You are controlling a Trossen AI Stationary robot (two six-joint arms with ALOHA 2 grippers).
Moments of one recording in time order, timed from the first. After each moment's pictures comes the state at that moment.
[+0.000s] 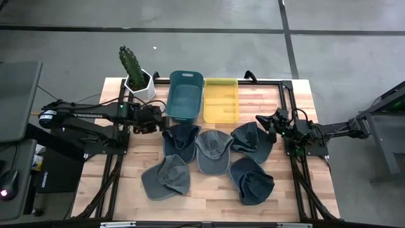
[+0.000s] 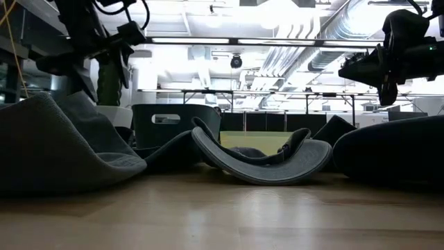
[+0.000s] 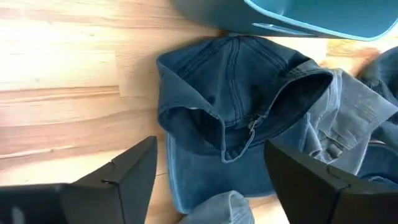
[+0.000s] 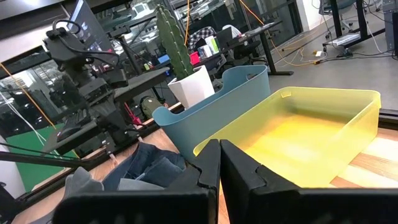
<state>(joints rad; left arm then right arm) 0.08 1.06 0.84 -0.86 -0.09 -1.50 0.12 0.14 0.01 0.14 0.59 0.44</state>
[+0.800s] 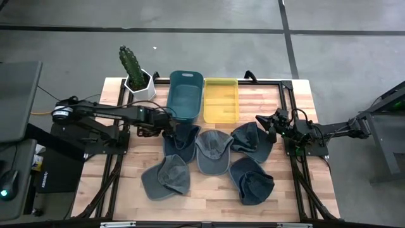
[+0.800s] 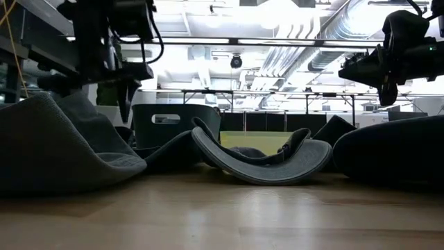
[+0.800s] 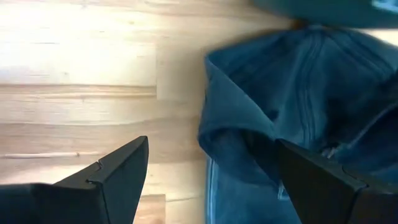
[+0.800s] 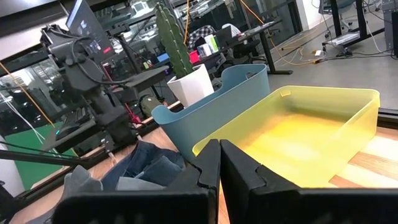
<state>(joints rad) 0.09 1.29 0.84 -0.86 -0.10 -1.54 0.12 0.14 0.01 0.13 0.59 0.44</state>
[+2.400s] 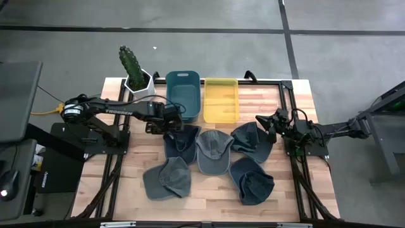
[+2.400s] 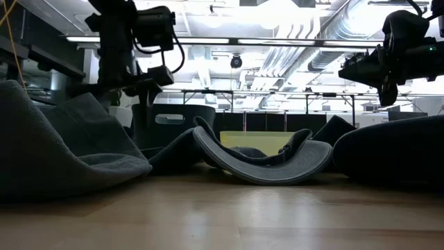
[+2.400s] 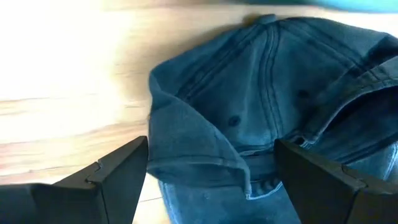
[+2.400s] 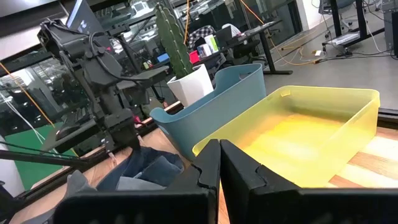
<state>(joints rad) 0.17 1.43 0.94 -0.81 0.05 -1.36 0.12 0.14 0.01 0.13 0.59 0.44</state>
